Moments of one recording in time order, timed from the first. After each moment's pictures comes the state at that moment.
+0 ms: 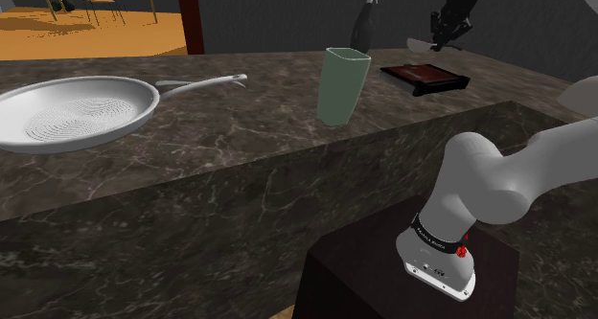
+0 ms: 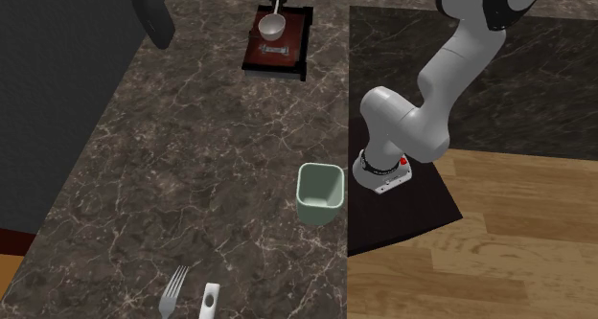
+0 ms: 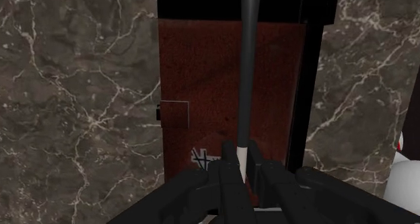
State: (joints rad) arm 0.46 -0.90 -0.75 -1.91 -0.58 1.34 -1.50
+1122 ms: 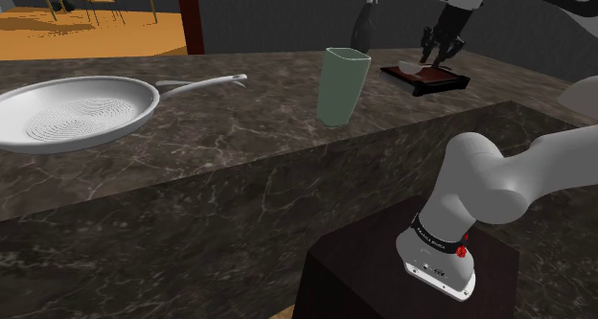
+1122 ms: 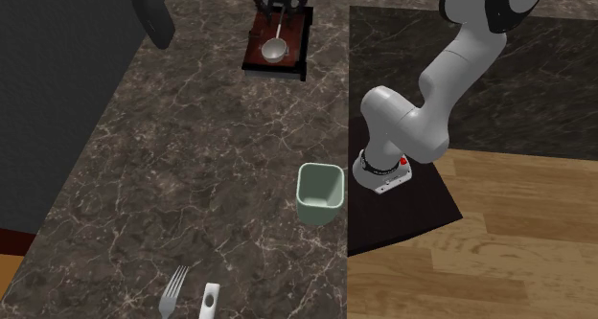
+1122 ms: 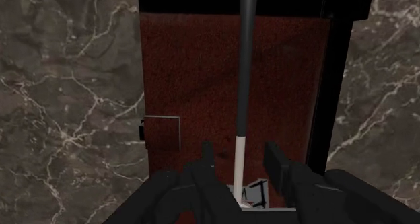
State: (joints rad) arm 0.43 -0.97 -0.78 -2.07 -0.62 1.43 -1.47
